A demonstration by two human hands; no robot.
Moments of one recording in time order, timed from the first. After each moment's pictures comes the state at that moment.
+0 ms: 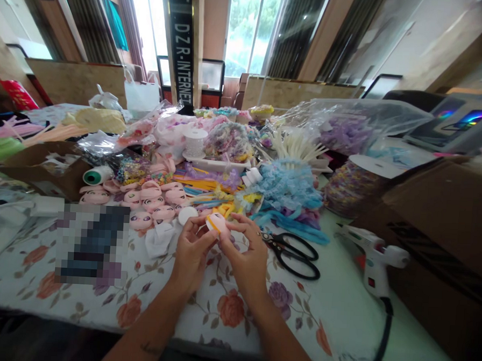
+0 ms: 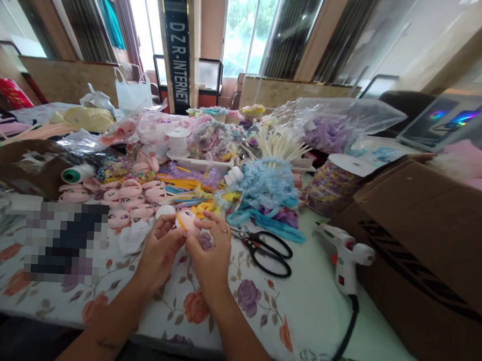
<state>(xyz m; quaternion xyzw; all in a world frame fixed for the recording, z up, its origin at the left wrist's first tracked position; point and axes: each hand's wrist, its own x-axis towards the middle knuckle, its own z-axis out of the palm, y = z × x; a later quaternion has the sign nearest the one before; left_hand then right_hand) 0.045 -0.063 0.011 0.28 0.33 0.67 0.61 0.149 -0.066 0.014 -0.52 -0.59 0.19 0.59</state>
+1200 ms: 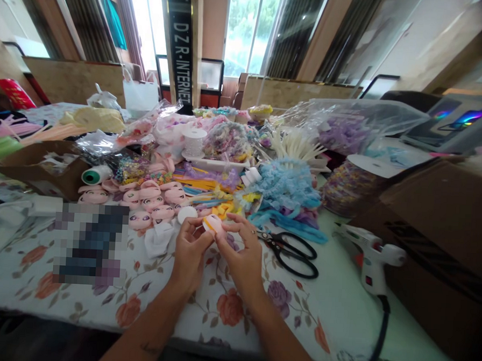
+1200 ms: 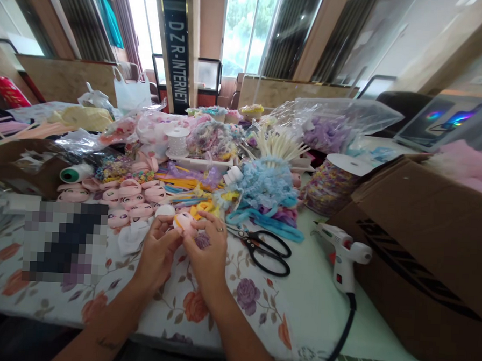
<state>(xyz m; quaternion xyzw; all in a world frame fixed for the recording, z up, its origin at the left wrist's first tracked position) 0.046 -0.063 0.011 0.28 0.36 0.68 0.58 0.146 -0.063 0.013 -0.51 -0.60 0.20 0.58</state>
